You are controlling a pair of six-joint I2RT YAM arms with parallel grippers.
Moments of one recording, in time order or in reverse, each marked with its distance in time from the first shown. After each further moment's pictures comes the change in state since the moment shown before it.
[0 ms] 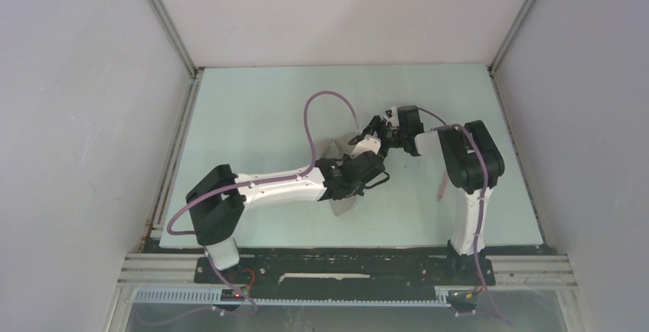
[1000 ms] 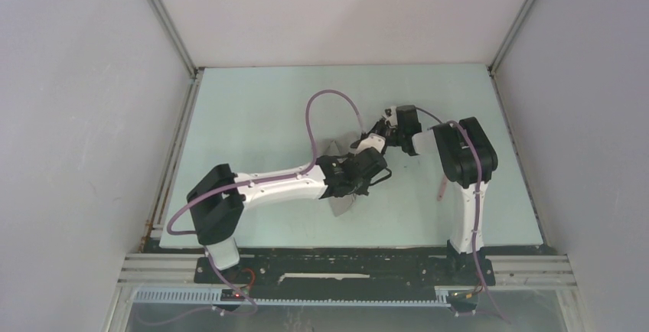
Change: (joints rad) left arm 0.000 0.005 0.034 -0.001 0.072 0.002; right arm -0.008 0.086 0.042 0.092 0.003 0.049
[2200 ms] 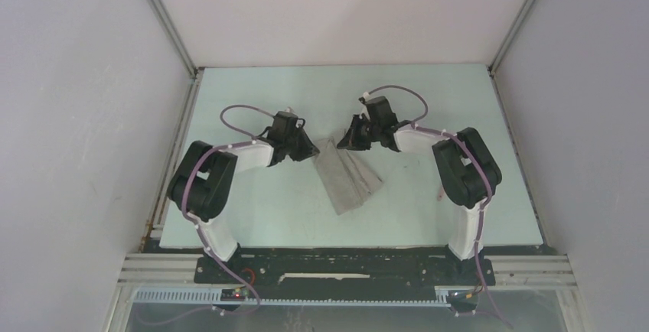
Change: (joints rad) left arm 0.696 0.021 -0.359 0.526 0.526 -0.329; right arm 0.212 -0.188 0.095 -0.332 0.378 -0.369
